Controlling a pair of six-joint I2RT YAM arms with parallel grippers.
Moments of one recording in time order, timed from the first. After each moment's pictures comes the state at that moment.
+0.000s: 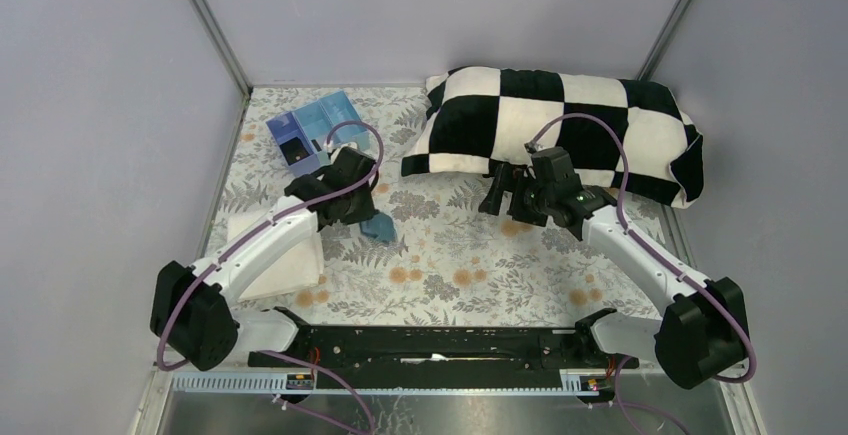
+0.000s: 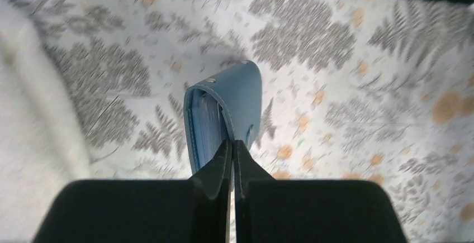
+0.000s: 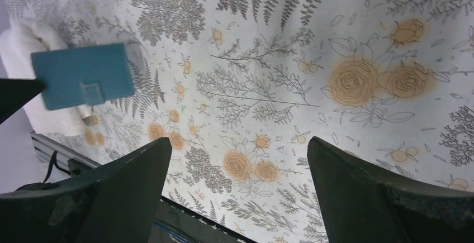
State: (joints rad) left arm -0.55 1.28 0.98 -0.63 -0.20 -0.73; right arm 0.43 1.22 0.87 -0.46 -0.20 0.62
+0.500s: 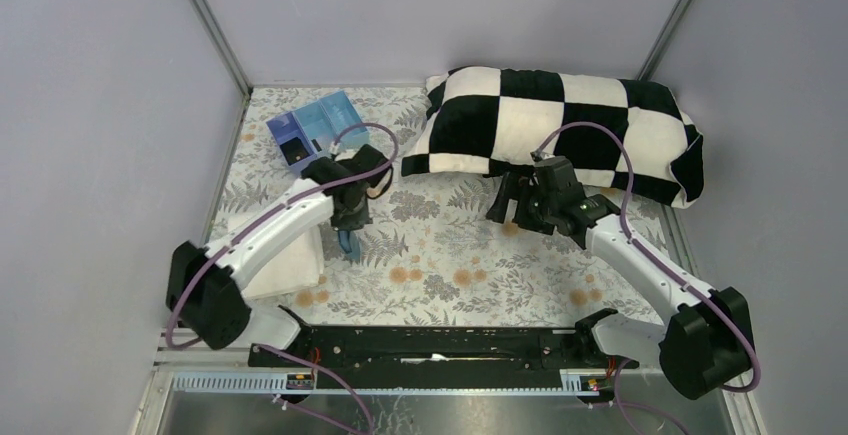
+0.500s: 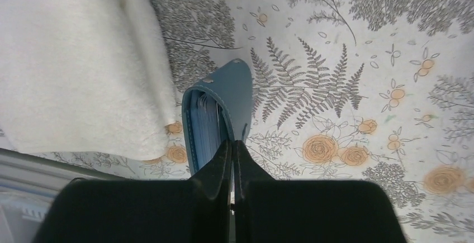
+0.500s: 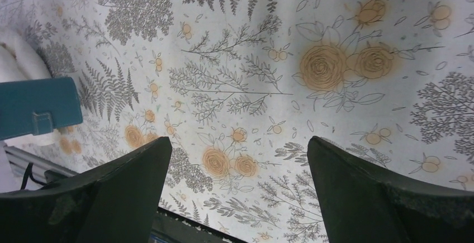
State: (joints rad) left arm -0.61 1.36 1.18 -1.12 -0.38 -0.73; right arm 0.43 1.17 0.79 -0.48 -0.15 0.61
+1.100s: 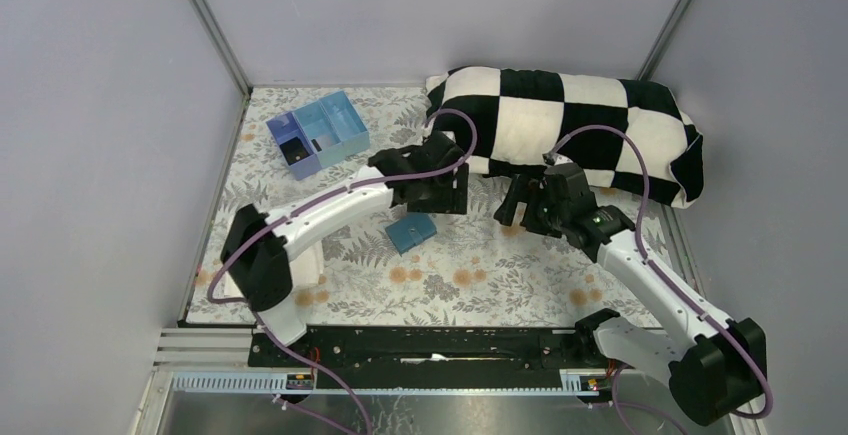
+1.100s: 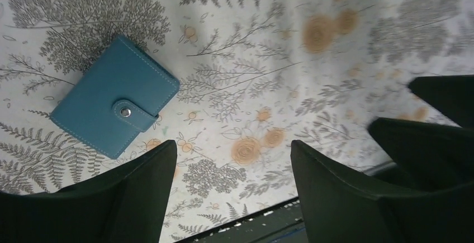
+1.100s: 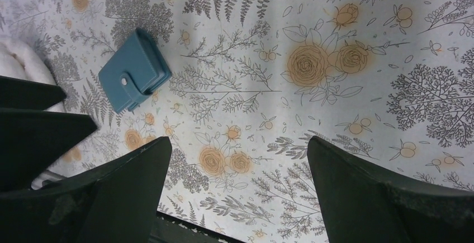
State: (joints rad) left arm -0.87 1.71 1.48 -0.79 -0.10 -0.72; right arm 0.43 1.05 0.77 -0.52 -0.06 0.62
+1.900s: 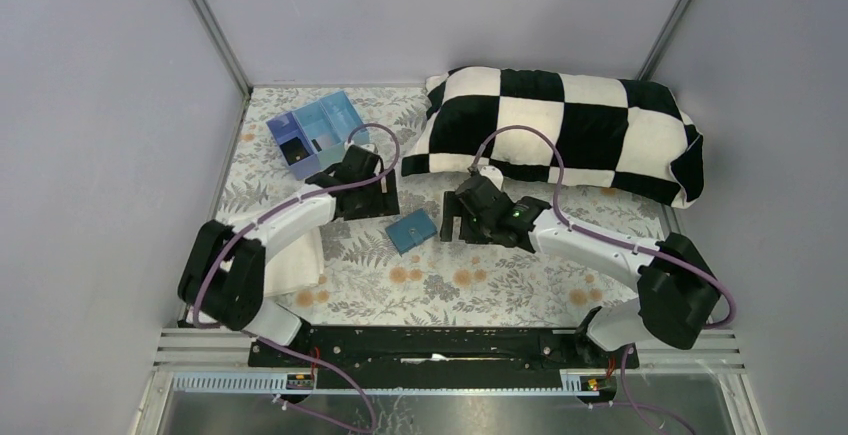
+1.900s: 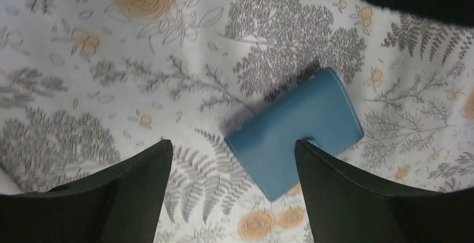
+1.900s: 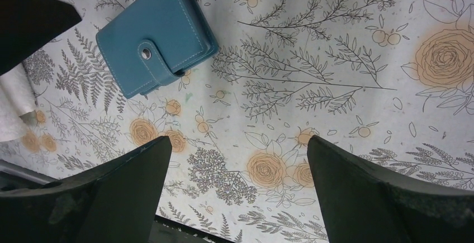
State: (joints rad) left arm -0.50 1.45 0.92 -0.45 -0.04 -0.57; right arm 0.85 1.43 0.93 -0.45 0.17 0.79
